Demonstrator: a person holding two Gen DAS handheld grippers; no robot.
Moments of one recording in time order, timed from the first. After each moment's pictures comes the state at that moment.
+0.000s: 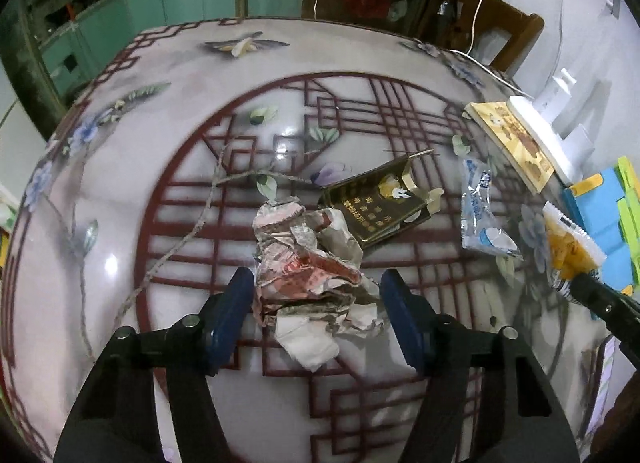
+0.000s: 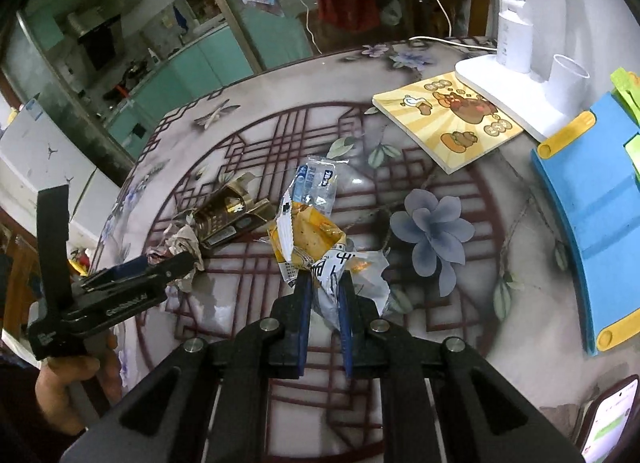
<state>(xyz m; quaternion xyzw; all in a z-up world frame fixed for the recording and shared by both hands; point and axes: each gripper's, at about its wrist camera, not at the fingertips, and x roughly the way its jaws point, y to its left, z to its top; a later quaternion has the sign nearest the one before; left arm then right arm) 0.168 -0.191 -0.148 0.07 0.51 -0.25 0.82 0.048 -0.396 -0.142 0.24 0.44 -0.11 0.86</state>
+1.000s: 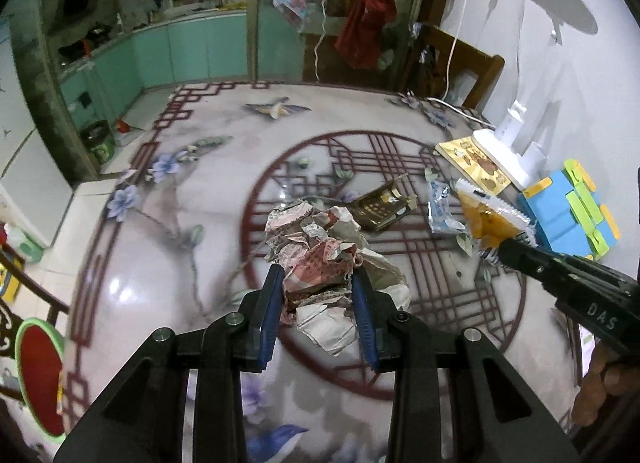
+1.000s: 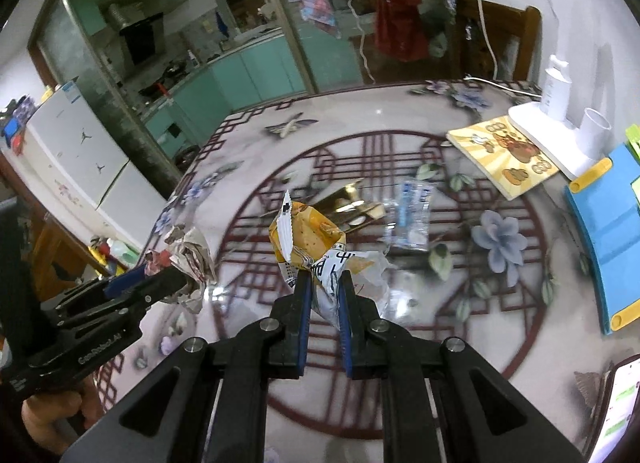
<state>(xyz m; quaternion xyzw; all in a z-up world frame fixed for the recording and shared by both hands) 0.114 -0.095 -0.060 0.06 0.43 -0.26 0.86 0.047 -0.290 -0.079 0.20 0.41 -0.06 0.89</state>
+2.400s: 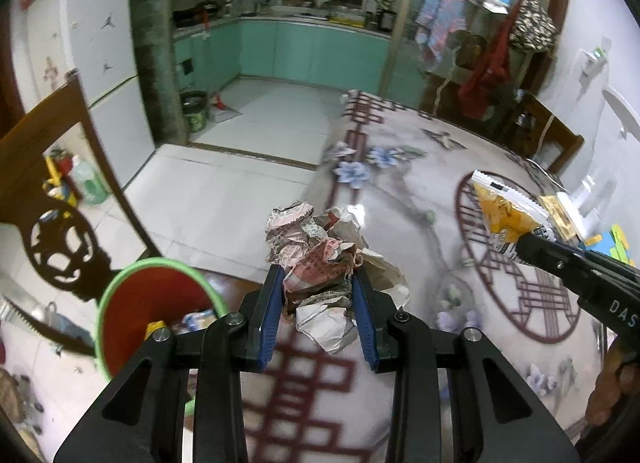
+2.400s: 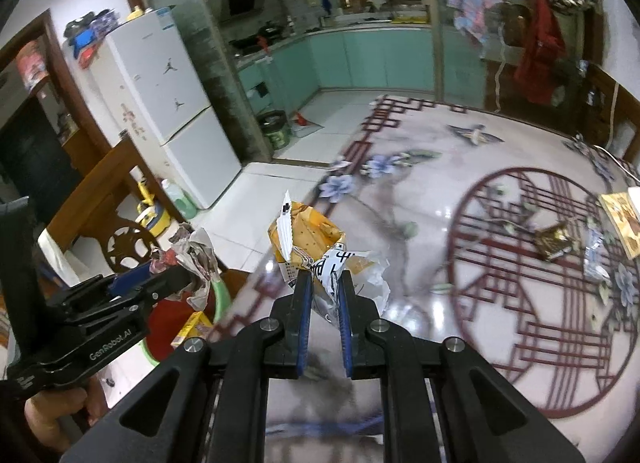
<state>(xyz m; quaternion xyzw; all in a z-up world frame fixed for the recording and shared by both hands) 0.133 0.183 -0.055 -0.02 0.42 -0.13 0.90 0.116 0.004 -0.039 0.10 0.41 0.07 0.90</state>
